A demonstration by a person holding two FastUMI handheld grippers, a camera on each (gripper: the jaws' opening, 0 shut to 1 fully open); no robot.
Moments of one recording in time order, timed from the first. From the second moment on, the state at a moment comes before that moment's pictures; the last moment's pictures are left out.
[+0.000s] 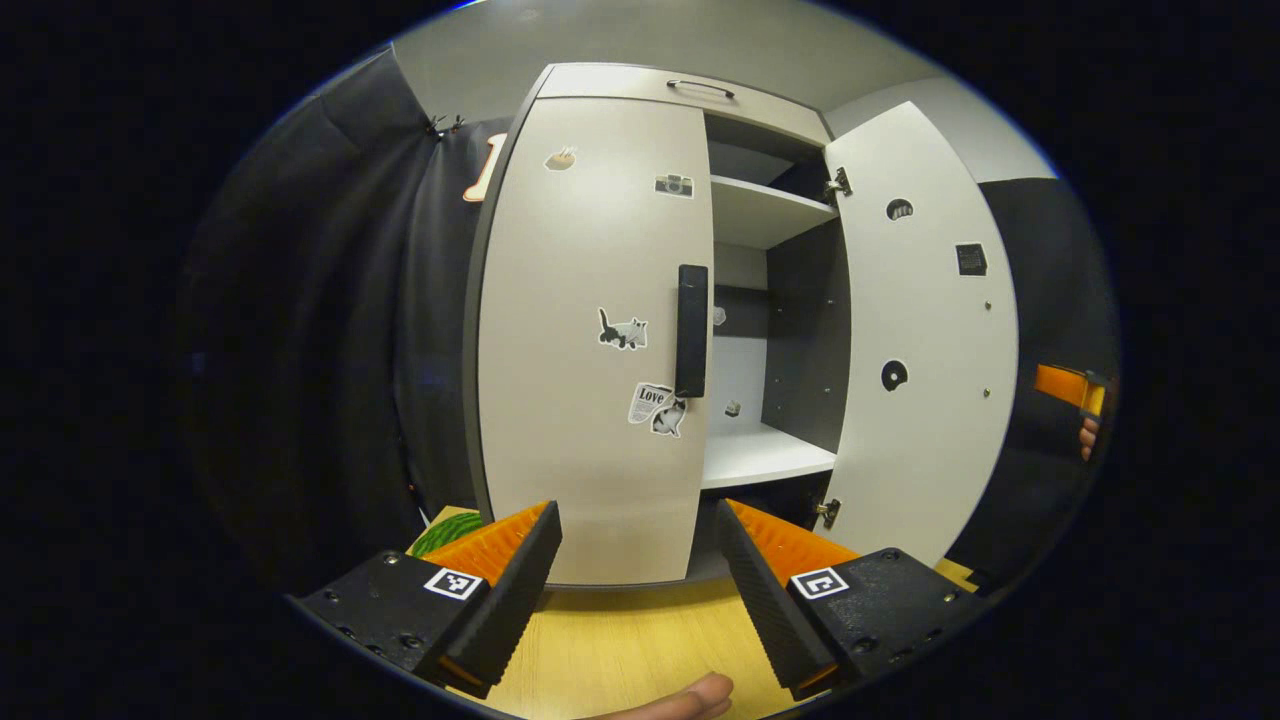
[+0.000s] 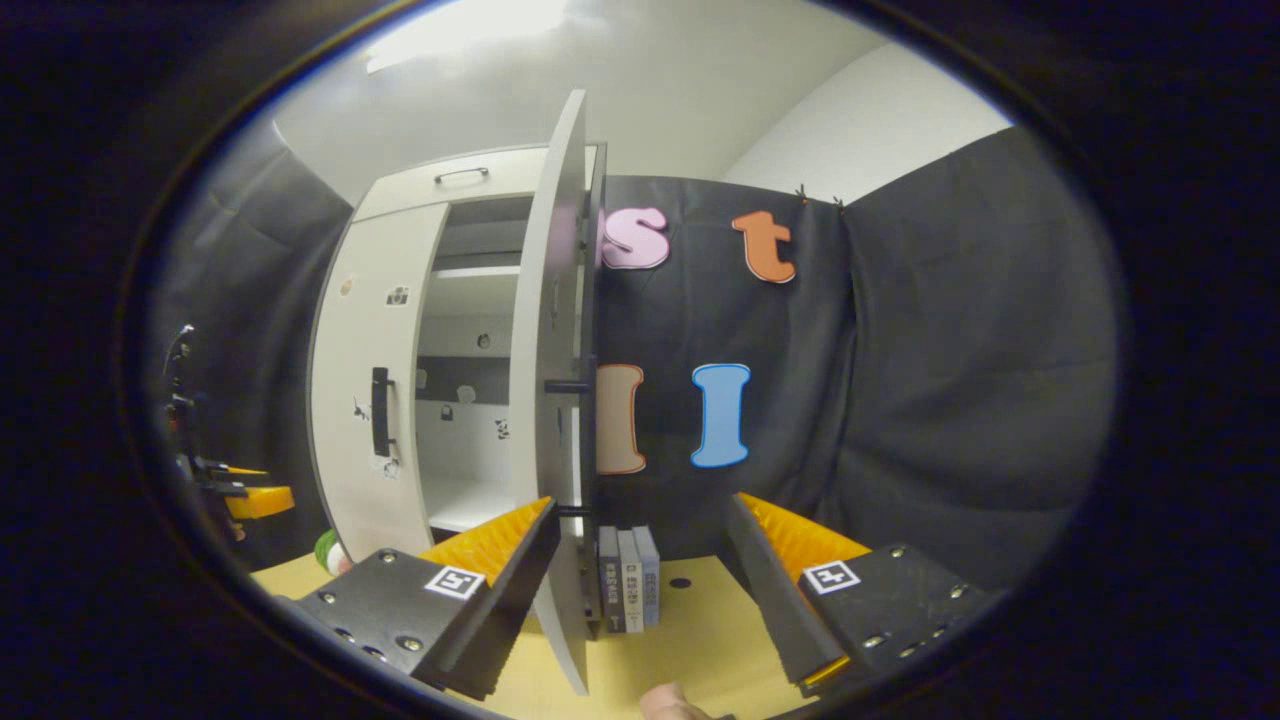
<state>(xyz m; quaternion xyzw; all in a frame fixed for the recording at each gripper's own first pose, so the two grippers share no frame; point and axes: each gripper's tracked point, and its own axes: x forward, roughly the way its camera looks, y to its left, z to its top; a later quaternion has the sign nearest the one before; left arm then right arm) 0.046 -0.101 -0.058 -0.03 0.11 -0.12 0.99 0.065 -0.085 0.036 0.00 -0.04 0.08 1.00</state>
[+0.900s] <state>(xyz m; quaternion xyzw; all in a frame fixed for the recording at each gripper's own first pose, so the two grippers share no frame) 0.194 -0.151 0.021 -0.01 0.05 -0.07 1.00 -0.054 -0.031 -0.048 0.05 -0.02 0.13 0.99</state>
